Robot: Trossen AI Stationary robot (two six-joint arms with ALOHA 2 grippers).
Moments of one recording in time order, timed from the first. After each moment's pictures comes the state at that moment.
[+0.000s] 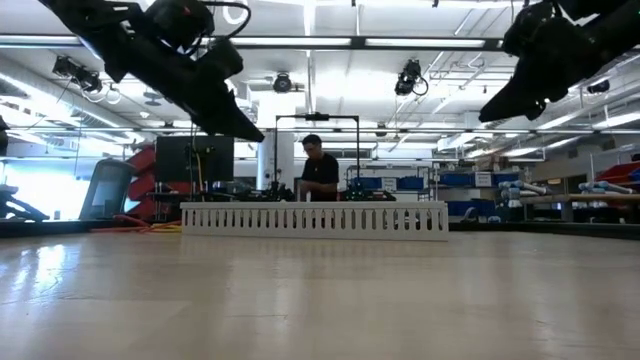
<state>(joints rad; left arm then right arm) 0.26 1.17 0.57 0.11 -0.02 0.06 -0.17 0.55 0.46 -0.36 0.07 0.13</state>
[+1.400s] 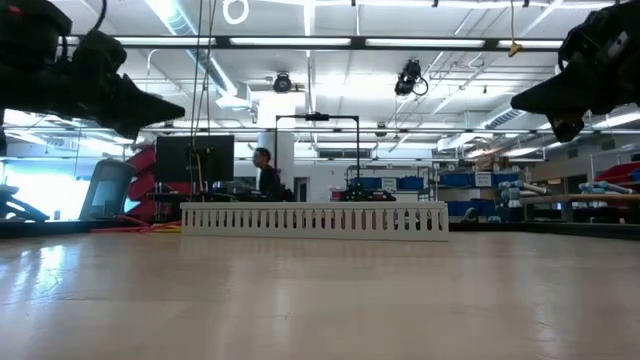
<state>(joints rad) 0.13 0.19 0.01 0.16 -0.19 -0.01 0.20 0.00 0.13 -0.22 0.35 0.34</state>
